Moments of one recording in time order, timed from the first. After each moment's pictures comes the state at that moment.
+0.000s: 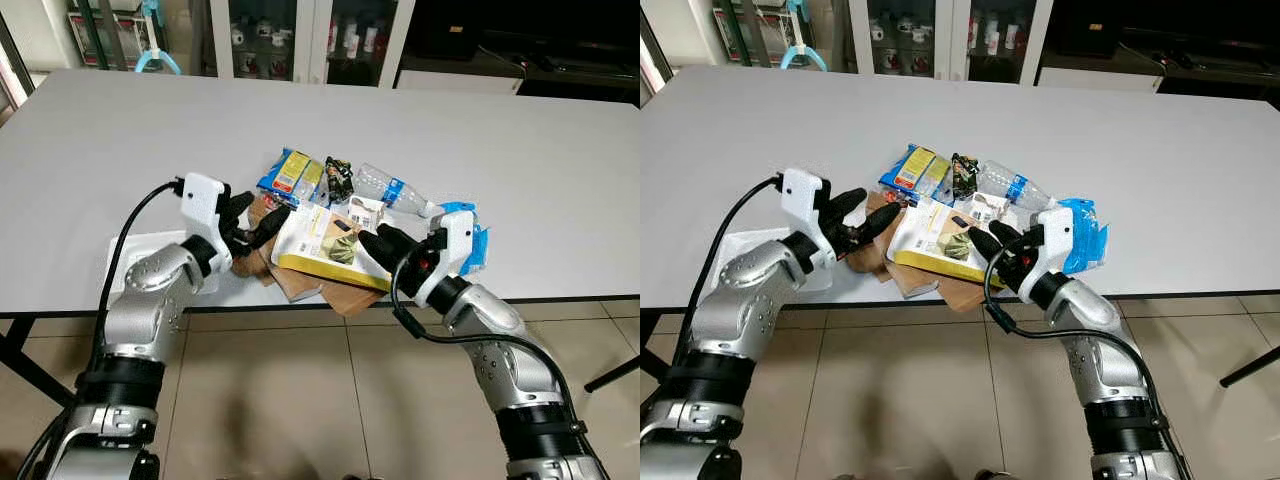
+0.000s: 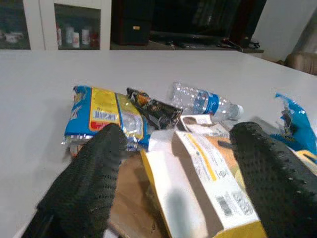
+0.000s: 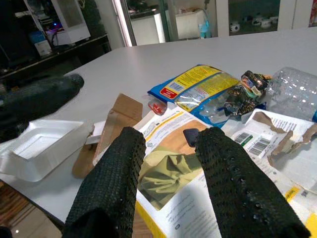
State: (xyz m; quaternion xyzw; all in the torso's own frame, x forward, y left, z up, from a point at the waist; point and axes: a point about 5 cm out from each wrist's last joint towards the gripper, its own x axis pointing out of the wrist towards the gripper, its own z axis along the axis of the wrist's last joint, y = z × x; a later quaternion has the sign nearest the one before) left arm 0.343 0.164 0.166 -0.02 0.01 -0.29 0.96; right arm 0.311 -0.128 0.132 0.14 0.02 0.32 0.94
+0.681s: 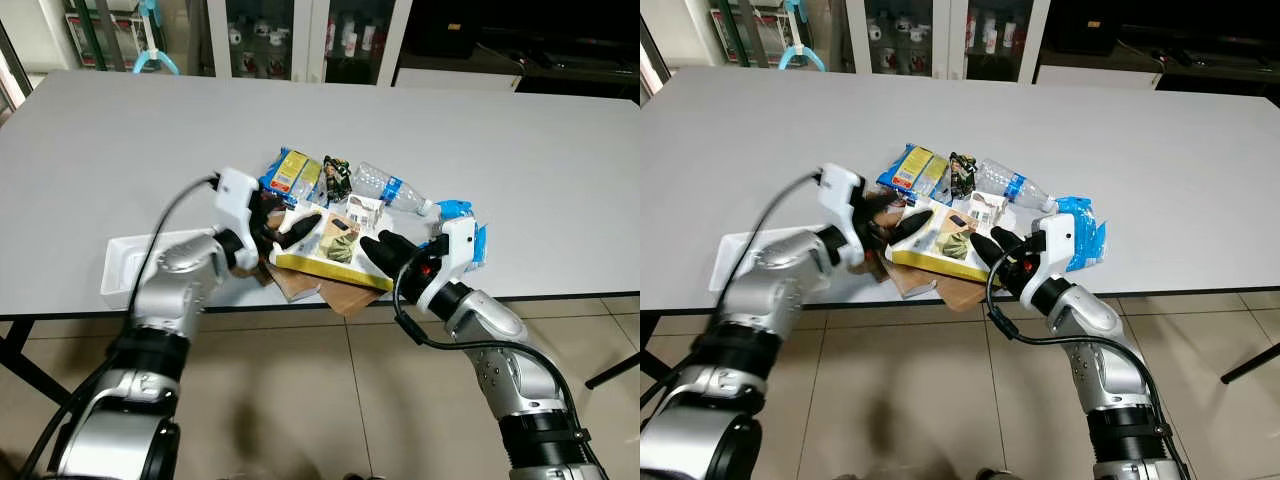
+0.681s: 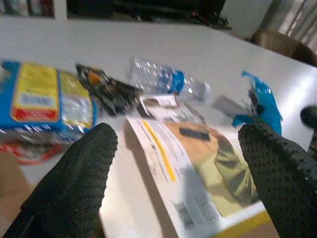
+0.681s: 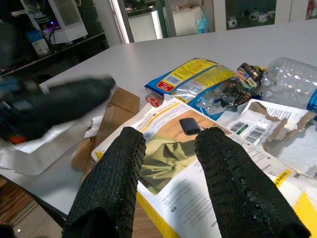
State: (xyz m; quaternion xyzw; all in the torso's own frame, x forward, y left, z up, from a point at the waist) left arm 0.360 0.135 0.151 -0.03 0.07 -0.35 0.93; right arm 0.306 -0.130 0.130 0.14 0.03 0.32 0.94
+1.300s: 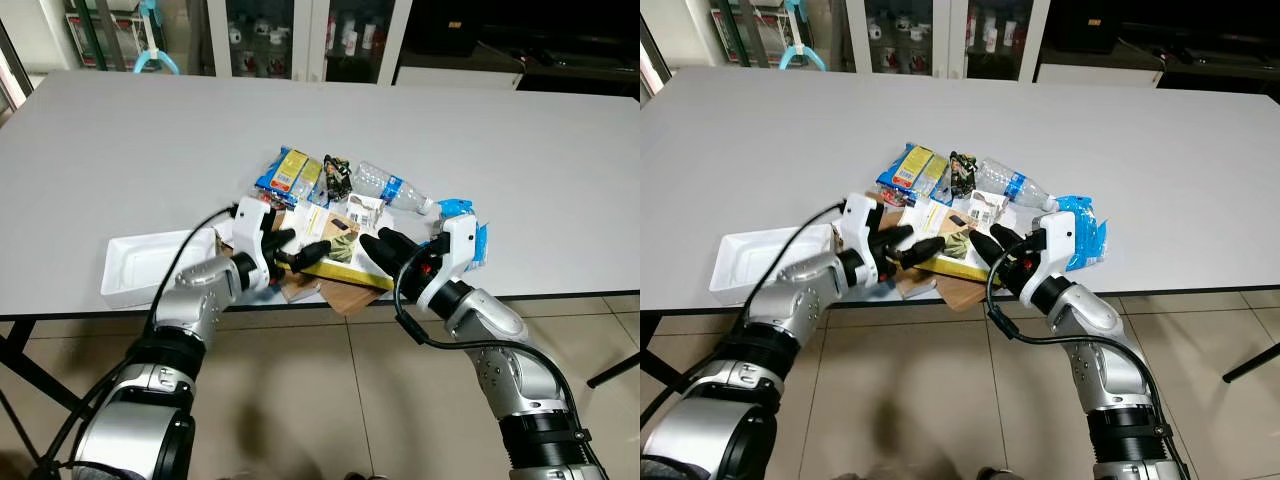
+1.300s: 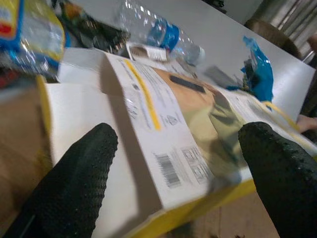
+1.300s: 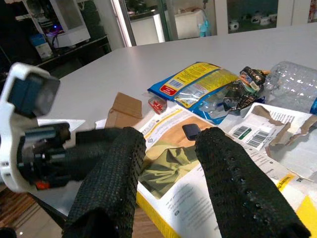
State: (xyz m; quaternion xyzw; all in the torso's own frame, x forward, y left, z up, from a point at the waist) left arm 0.357 0.125 0.116 -0.10 0.14 -0.36 0.92; right arm 0.306 -0.129 0.132 0.14 0.02 0.32 0.94
